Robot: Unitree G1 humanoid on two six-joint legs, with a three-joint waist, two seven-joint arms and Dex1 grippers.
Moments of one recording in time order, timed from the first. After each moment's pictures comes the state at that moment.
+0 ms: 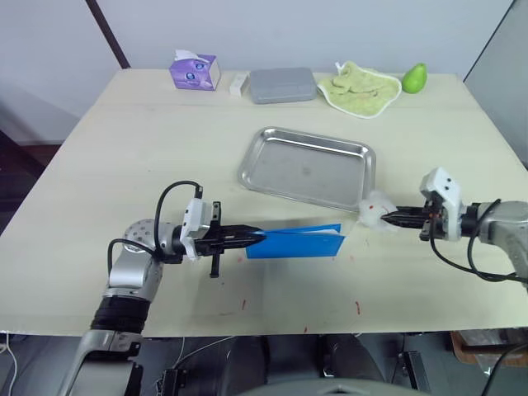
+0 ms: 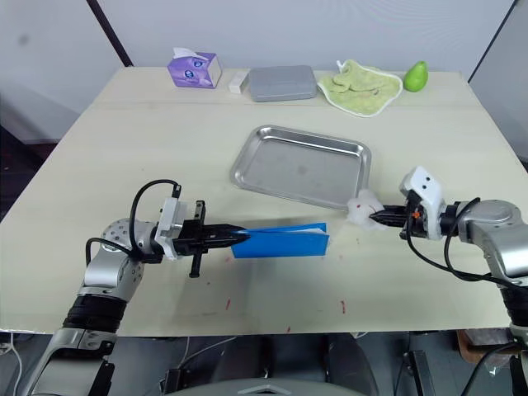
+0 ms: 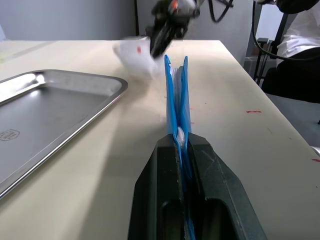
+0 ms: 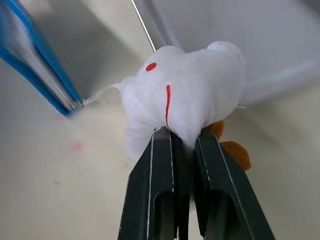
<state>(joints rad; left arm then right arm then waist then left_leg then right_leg) -0.30 0.60 -0.01 0.17 -0.47 -0.05 -1.48 -0.35 -0.86 -0.07 -0.16 0.52 0.69 1.08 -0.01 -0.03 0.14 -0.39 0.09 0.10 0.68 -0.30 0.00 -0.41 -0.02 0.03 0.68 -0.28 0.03</state>
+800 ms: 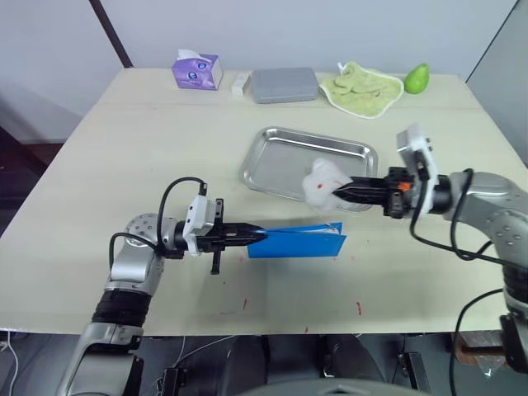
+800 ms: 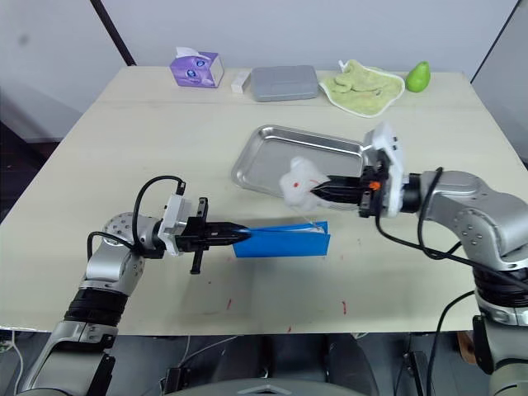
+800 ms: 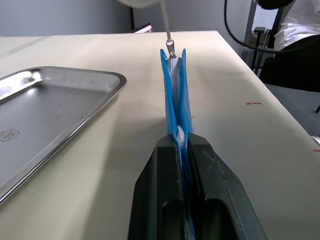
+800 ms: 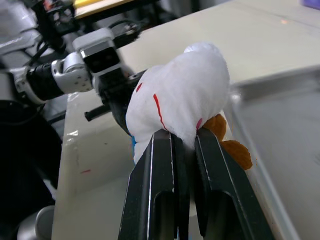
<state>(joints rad) -0.34 0.61 -0.04 0.19 -0.45 -0.06 -1.49 -0.59 -0.66 0.02 -0.36 0.78 0.92 0.90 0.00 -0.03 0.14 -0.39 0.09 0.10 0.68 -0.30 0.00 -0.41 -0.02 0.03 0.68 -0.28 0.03</state>
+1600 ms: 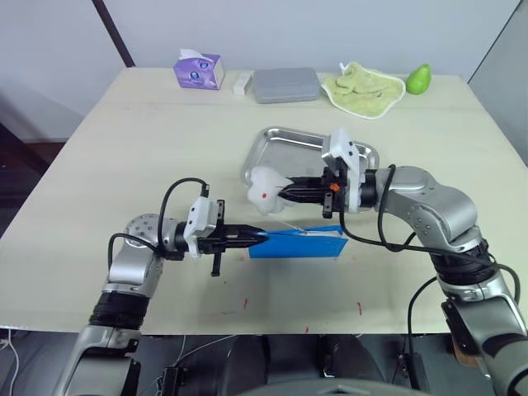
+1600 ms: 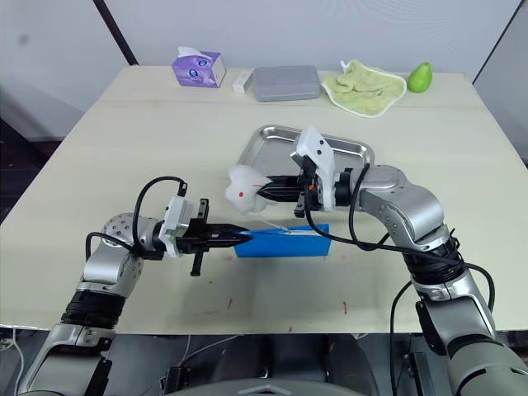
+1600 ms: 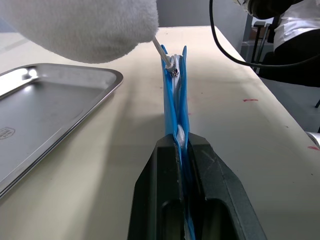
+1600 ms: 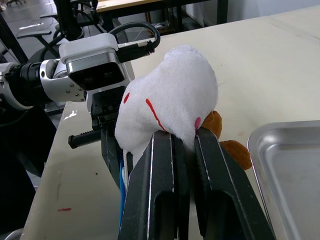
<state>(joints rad) -0.32 0.62 -0.05 0.14 -0.44 -0.03 -1.46 -0.72 -0.38 0.25 -0.20 0.53 0.76 0.88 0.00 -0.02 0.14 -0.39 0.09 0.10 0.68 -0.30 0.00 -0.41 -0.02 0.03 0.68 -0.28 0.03</state>
